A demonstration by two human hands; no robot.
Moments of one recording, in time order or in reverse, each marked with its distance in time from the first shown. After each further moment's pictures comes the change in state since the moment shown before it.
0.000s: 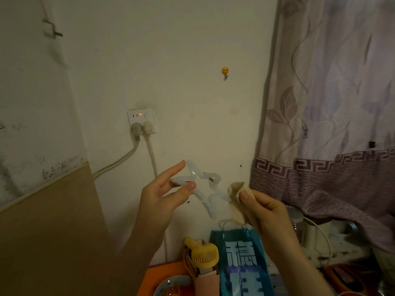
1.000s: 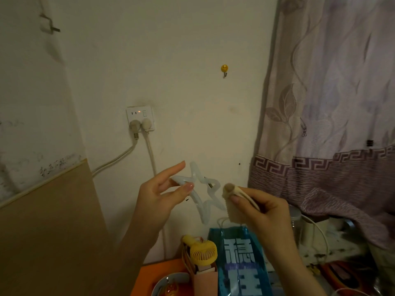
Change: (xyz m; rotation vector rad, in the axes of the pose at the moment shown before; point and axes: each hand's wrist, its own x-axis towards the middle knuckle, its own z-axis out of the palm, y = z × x) left_hand -0.001 0.000 -0.006 0.087 -0.024 -0.004; right_hand -0.009 -0.002 0.007 -0.214 0.025 -0.296
